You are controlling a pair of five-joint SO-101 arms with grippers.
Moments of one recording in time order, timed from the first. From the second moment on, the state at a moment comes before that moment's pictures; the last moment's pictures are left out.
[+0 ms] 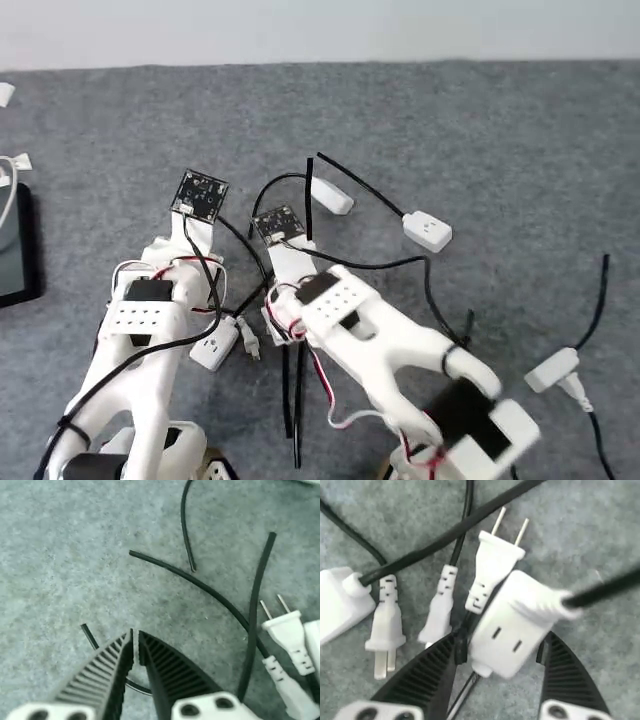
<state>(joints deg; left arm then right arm) -3.2 -25.7 59.6 34.5 -14.1 -42.5 -0.3 36.7 47.8 -15.3</state>
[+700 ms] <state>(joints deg) -3.2 -25.7 59.6 34.5 -14.1 -17.1 -12.6 27.3 69.5 -8.6</state>
